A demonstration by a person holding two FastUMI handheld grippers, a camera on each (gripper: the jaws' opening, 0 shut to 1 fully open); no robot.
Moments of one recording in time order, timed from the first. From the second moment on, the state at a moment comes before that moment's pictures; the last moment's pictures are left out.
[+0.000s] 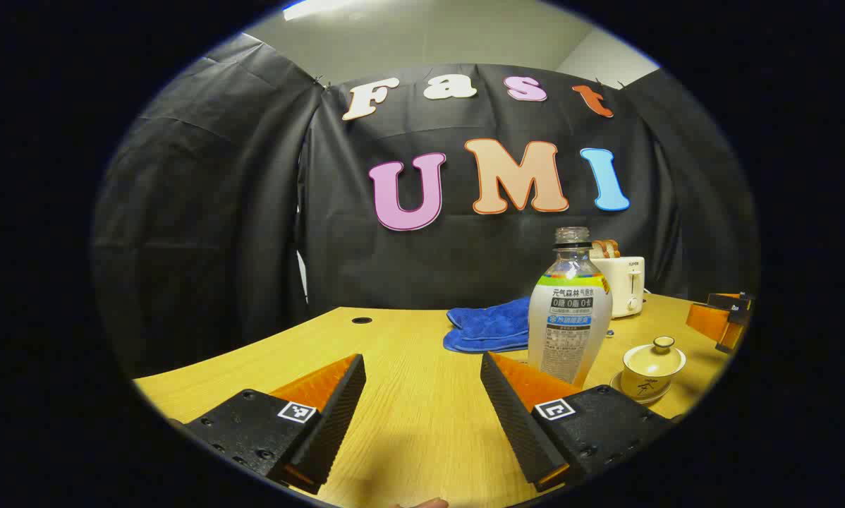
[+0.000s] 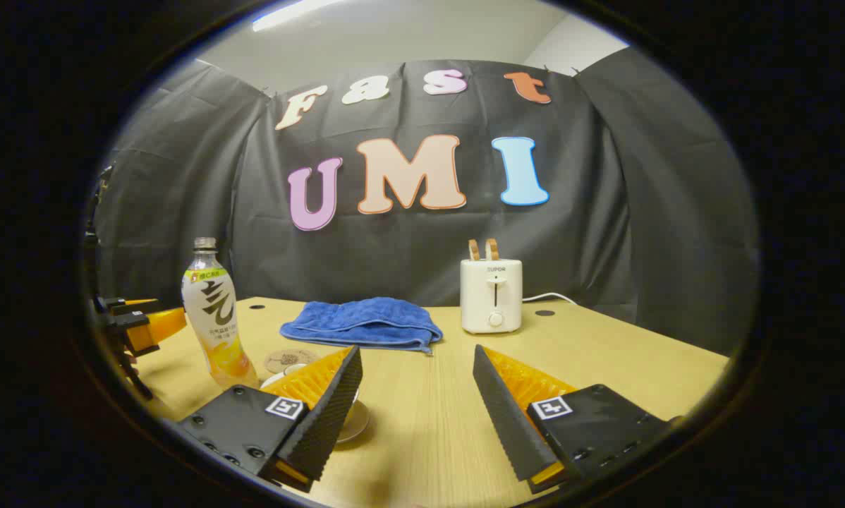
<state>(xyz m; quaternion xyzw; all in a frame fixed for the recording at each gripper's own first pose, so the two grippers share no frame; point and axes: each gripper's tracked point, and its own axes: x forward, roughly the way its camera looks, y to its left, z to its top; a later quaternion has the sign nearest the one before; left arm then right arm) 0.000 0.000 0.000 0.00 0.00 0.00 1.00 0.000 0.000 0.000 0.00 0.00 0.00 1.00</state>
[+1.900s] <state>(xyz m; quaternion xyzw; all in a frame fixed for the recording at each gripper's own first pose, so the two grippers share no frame) 0.001 0.001 -0.003 0.00 0.00 0.01 1.00 0.011 0.039 0.009 0.00 0.02 0.08 1.00</state>
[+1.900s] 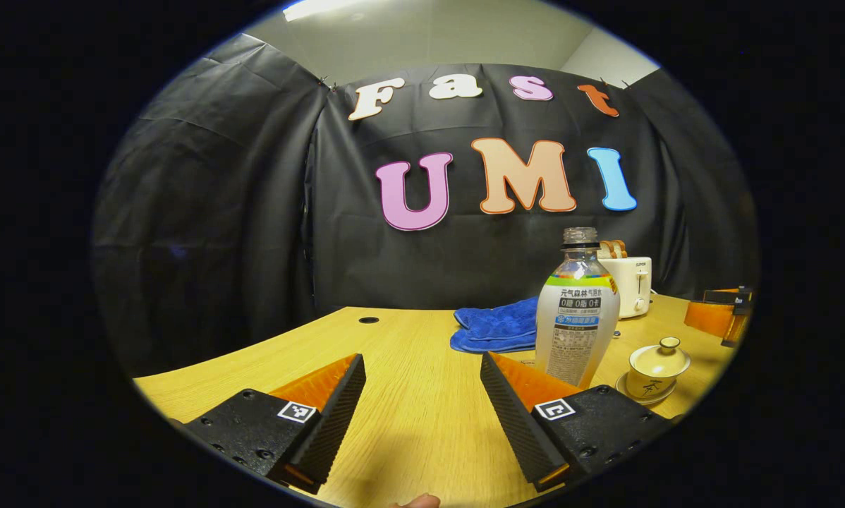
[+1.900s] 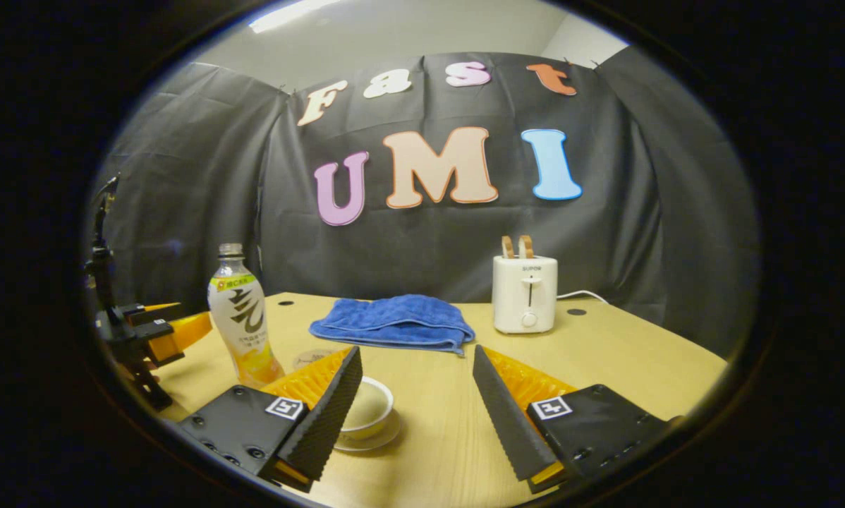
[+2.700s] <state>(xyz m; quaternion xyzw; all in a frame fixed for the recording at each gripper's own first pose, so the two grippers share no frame) 0.000 0.000 -0.004 0.00 0.00 0.01 1.00 0.014 0.092 -0.021 -0.09 0.07 0.14 0.98</state>
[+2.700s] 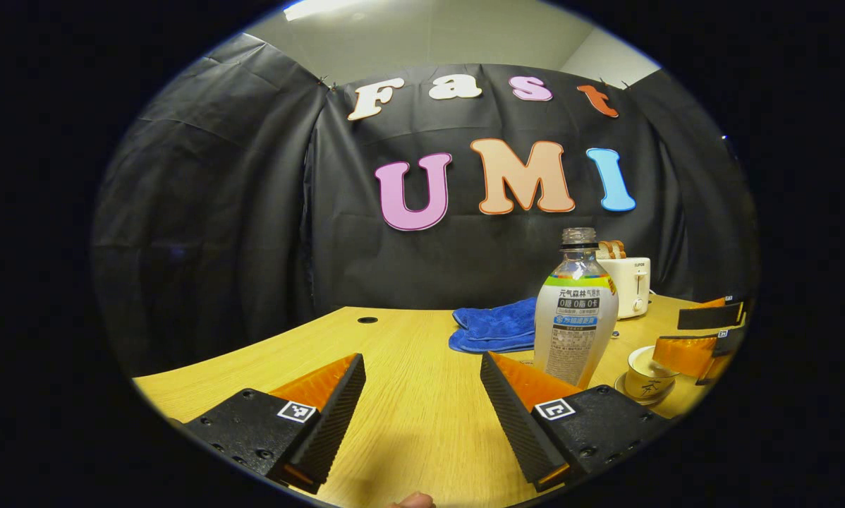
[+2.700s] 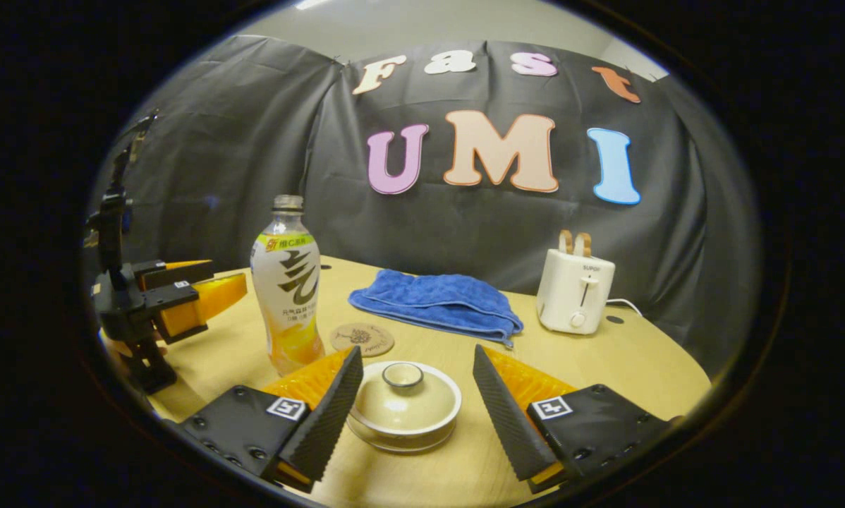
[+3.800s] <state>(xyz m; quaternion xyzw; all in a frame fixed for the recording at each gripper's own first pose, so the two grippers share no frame) 0.002 0.001 -0.004 0.00 0.00 0.01 1.00 0.014 0.106 -0.030 -0.13 0.07 0.15 0.98</state>
